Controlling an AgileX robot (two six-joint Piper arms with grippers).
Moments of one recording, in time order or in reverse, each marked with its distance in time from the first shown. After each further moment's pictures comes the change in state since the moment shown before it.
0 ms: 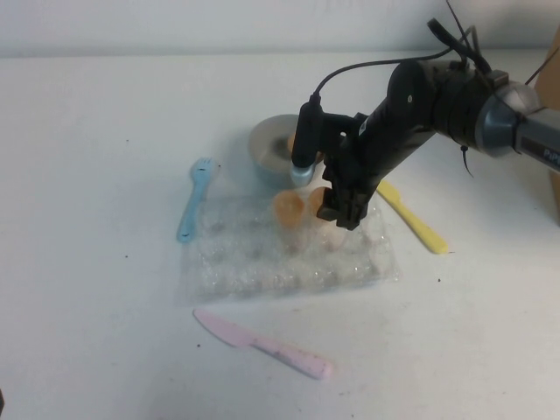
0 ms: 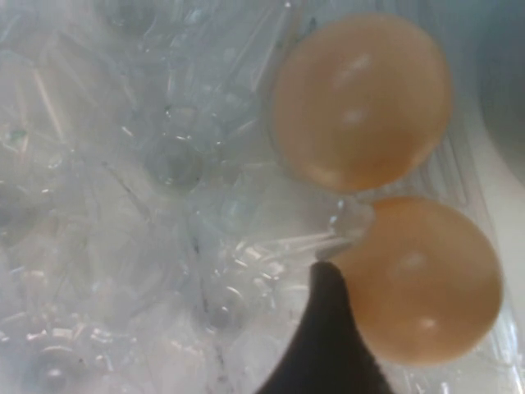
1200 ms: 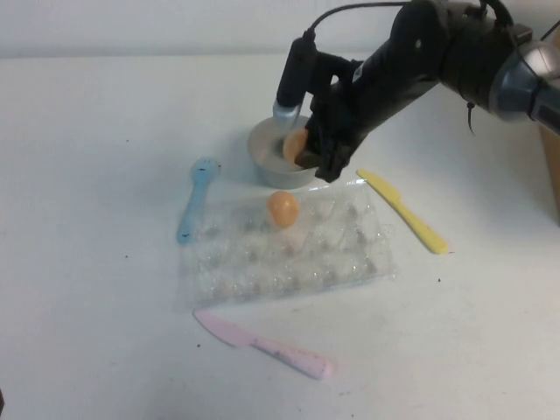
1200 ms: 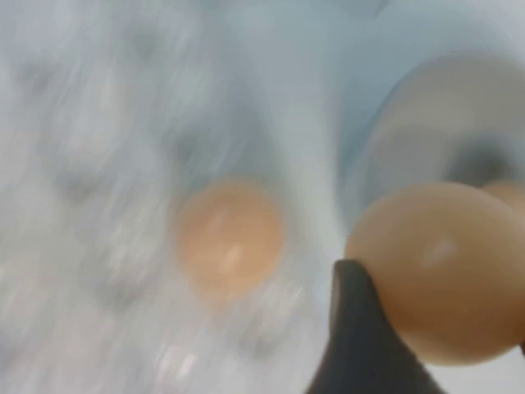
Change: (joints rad) right arm 0.010 -0.036 -0.159 0.028 0.079 0.087; left arm 0.000 0.000 0.000 0.000 0.000 0.000
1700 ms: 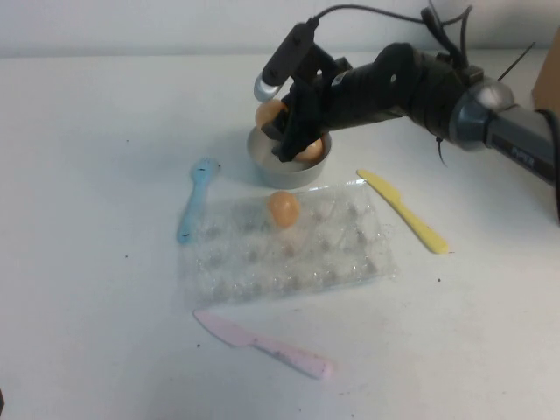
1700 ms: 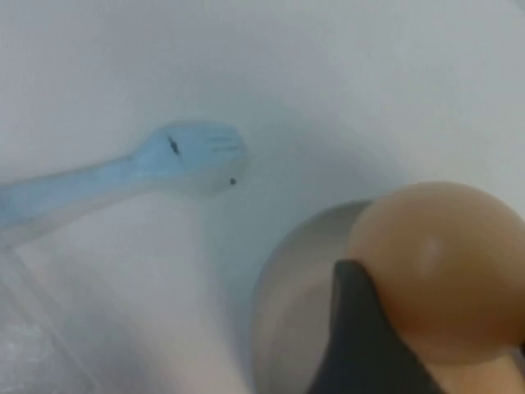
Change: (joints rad) right arm 0.000 0.131 -0.023 0.259 -0.412 0.010; left arm 0.000 0.000 0.000 0.000 0.000 0.000
